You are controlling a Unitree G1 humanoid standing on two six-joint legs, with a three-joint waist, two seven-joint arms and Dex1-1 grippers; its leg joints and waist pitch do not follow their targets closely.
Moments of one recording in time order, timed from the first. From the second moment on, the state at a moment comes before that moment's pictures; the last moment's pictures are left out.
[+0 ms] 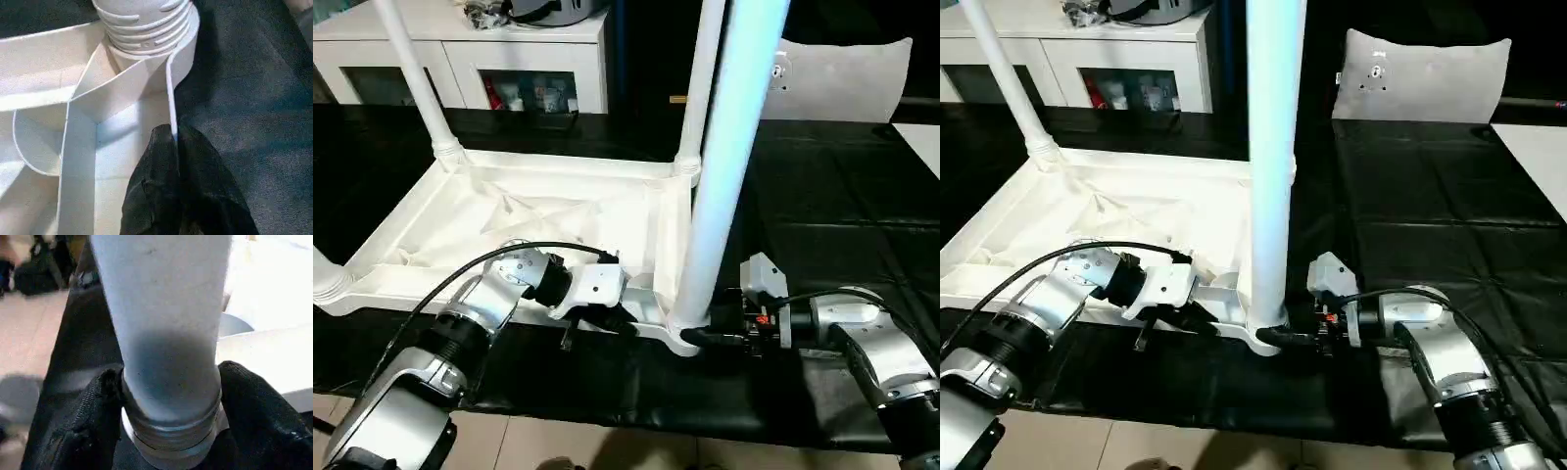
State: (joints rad) left arm -0.66 0.39 -0.44 0.62 0.05 -0.16 -1.36; right arm -0.27 -0.48 0.15 0.21 0.29 0.23 1.21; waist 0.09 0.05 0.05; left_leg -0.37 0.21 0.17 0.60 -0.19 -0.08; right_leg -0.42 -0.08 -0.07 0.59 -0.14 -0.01
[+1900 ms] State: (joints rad) left arm -0.68 0.36 -0.41 0.69 0.07 -0.19 -1.35; right arm -0.29 -0.51 0.16 0.22 0.23 0.14 1.21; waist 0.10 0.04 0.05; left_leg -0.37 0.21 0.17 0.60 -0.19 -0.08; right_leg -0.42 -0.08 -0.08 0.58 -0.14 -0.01
